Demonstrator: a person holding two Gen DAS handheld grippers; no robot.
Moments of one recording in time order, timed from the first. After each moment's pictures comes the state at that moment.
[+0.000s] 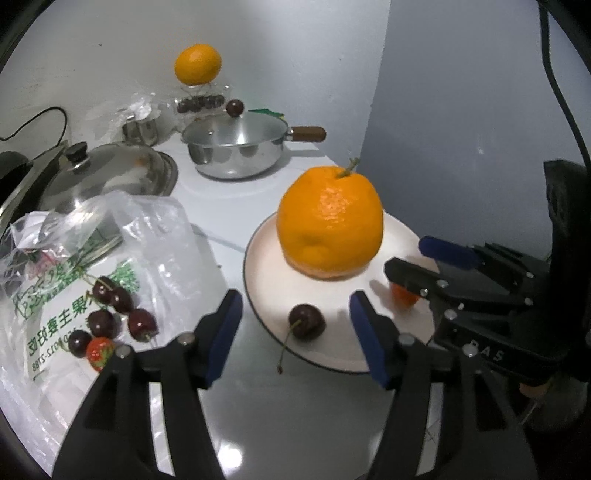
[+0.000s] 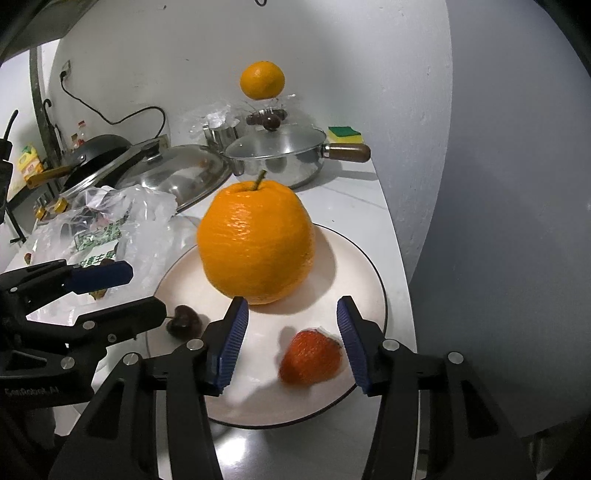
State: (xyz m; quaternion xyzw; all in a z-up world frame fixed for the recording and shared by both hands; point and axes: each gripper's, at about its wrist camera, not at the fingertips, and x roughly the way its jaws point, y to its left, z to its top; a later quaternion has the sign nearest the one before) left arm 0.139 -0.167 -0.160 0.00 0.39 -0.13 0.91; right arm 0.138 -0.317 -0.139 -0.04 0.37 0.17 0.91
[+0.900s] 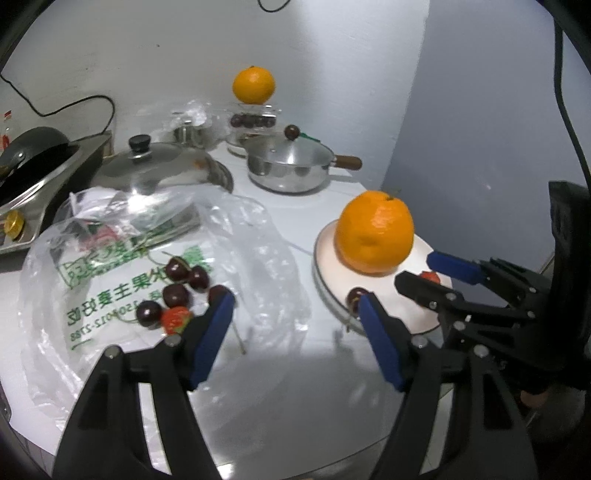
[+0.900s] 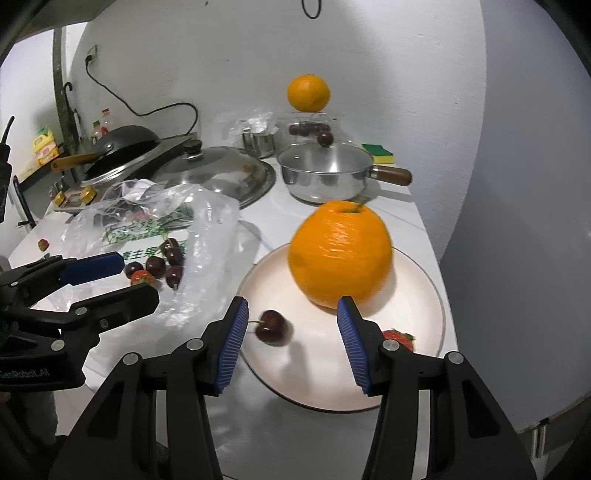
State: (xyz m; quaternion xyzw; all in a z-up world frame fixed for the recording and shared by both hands) left arm 0.089 -0.092 -0.140 -0.05 0.35 -0.10 0.93; right arm 0.103 -0.250 -0.117 -0.07 0.36 0.19 0.91
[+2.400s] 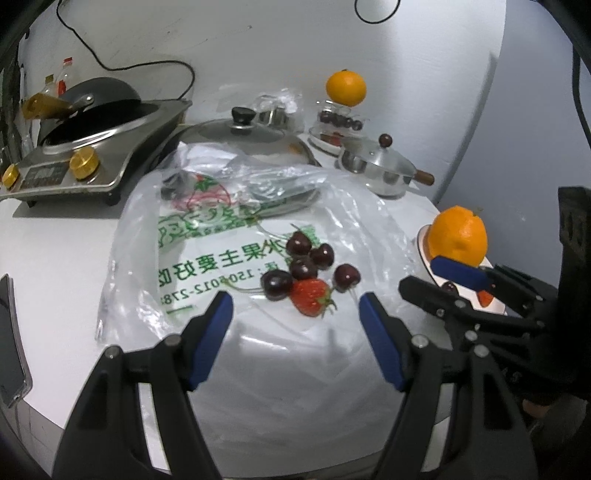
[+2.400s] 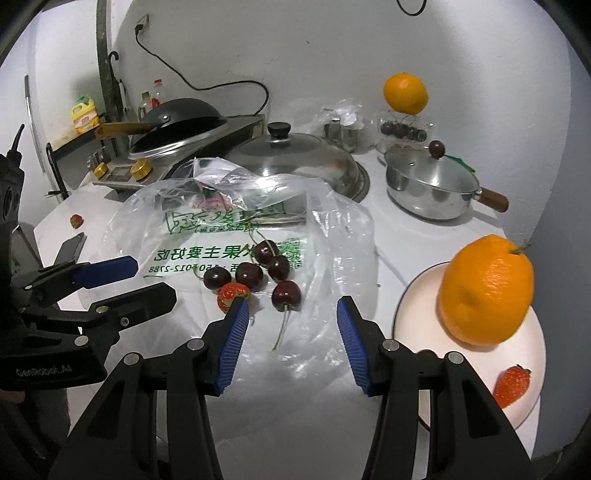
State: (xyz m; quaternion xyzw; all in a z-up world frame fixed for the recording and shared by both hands) left arm 0.069 0.018 -0.159 -0.11 0.36 -0.02 0.93; right arm 0.105 -0.134 -0.133 -0.10 0.37 0.27 0.88
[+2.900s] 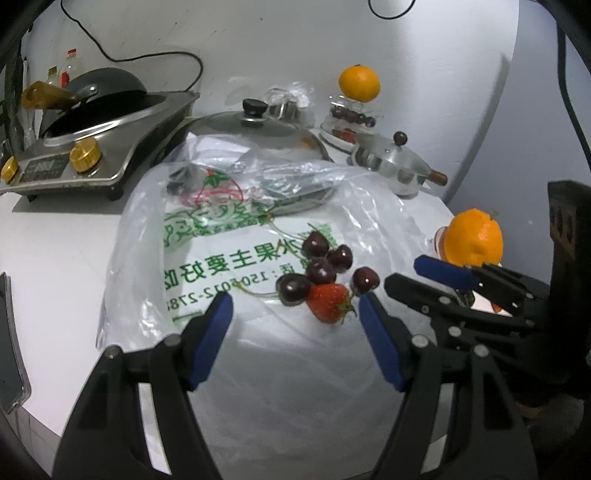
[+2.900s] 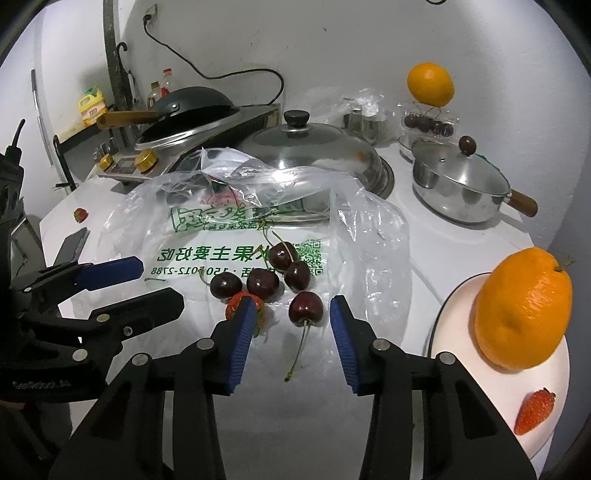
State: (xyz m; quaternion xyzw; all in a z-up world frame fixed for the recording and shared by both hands) left arm 0.085 0.028 -0.169 -0.11 0.37 -0.01 0.92; right arm 0.127 -0.114 -0.148 -0.10 0.38 0.29 0.87
